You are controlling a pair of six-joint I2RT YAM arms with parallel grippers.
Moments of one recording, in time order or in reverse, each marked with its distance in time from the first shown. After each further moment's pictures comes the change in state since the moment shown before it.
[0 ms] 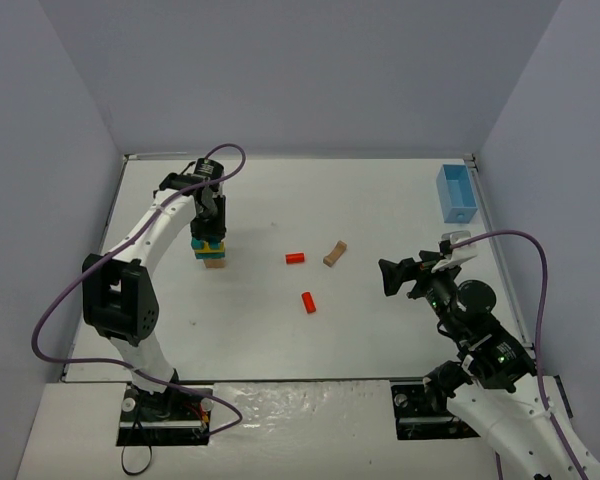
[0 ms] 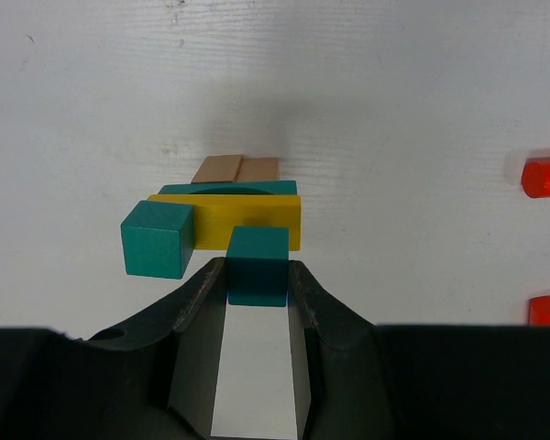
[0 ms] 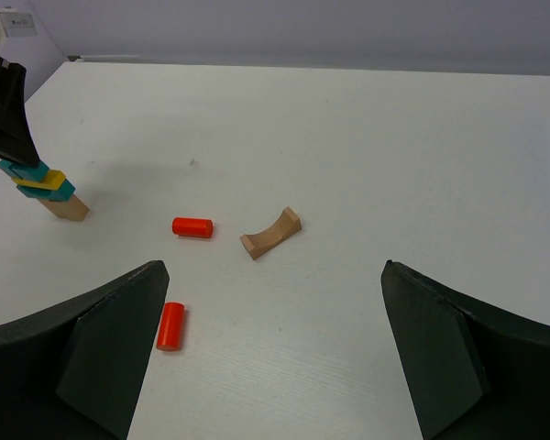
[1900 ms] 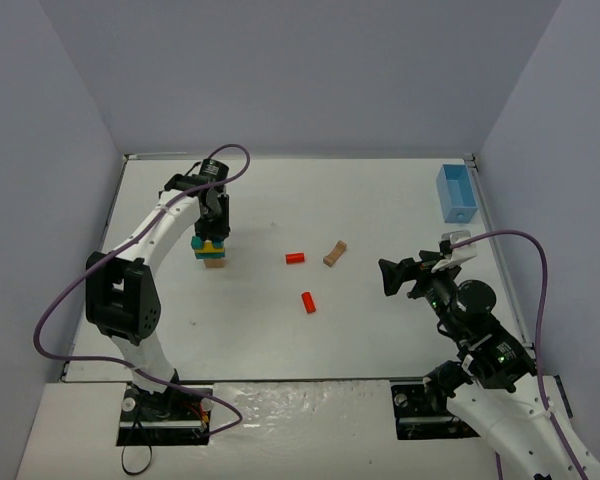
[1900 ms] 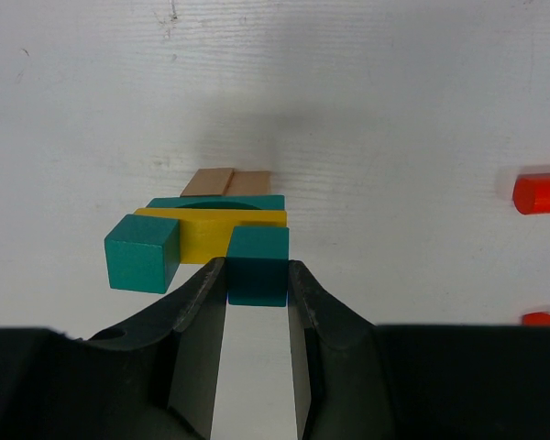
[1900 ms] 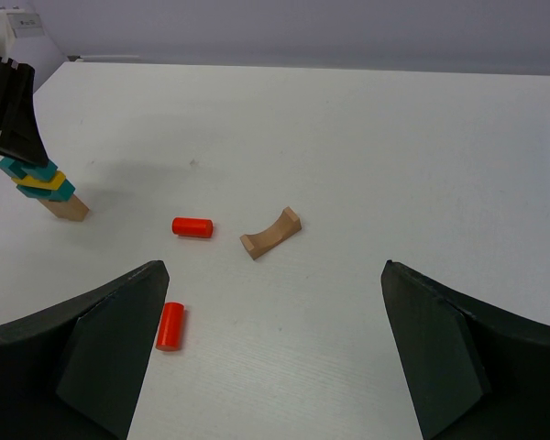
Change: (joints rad) left arm -0.023 0.011 -0.006 0.035 -0.027 -0.023; right arm 0.000 0.000 0.000 0.000 0.000 0.000
